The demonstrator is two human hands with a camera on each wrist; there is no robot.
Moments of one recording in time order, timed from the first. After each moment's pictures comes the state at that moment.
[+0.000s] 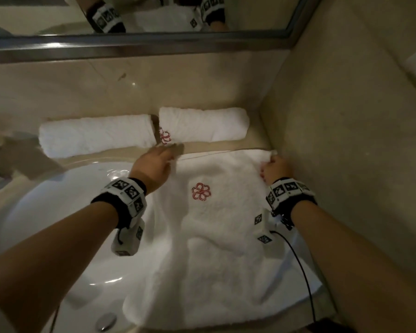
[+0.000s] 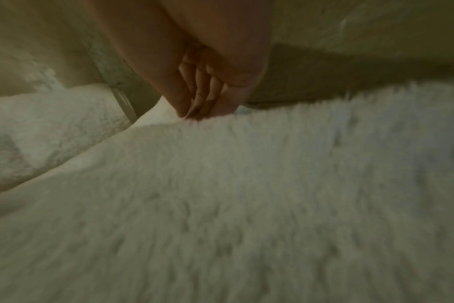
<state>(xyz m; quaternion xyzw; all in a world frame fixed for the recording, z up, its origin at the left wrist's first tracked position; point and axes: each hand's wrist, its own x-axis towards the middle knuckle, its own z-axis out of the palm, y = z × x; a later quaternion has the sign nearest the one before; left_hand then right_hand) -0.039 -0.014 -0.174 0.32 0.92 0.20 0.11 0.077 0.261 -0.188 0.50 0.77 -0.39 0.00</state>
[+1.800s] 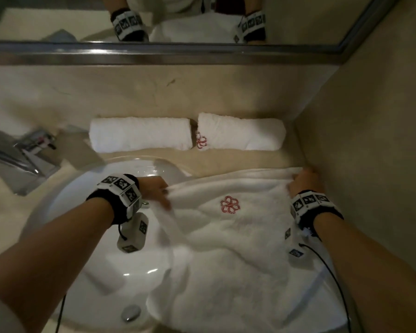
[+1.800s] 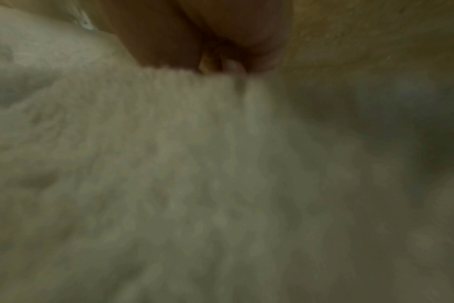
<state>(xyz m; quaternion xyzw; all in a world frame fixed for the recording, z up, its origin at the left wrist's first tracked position) -0.056 -0.085 -0.167 0.19 0.85 0.09 0.49 0.062 0.256 -0.185 0.49 0.84 -0.20 0.13</state>
